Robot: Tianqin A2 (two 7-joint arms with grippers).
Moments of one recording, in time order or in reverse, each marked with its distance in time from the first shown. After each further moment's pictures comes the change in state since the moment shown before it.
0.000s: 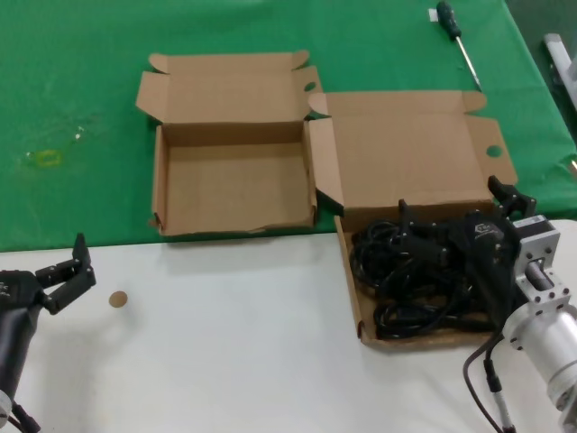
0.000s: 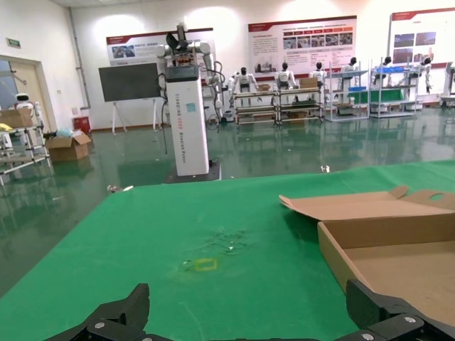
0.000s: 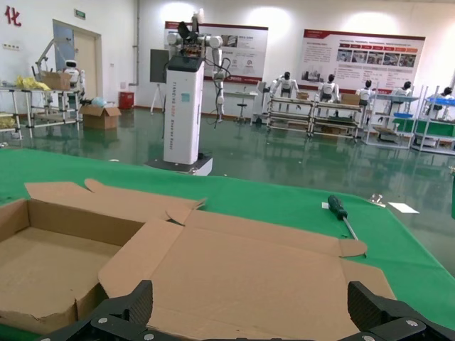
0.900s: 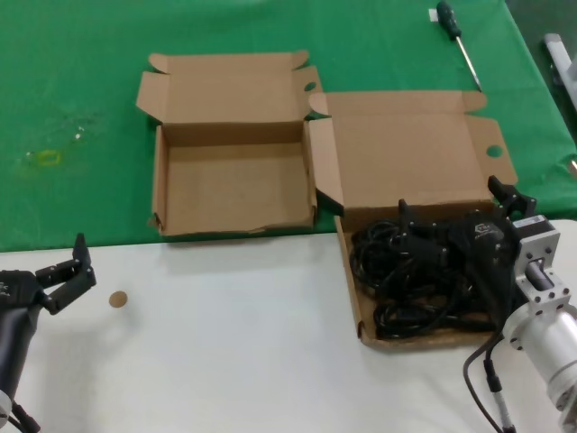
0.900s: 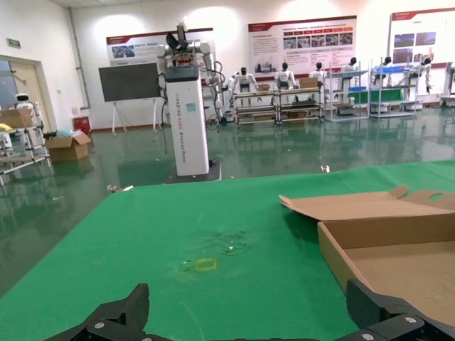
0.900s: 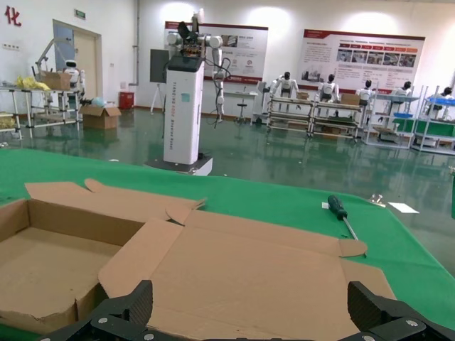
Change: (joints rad) left arm 0.000 0.000 0.000 0.000 0.000 0.000 0.000; right arm 0.000 0.000 0.000 0.000 0.000 0.000 0.000
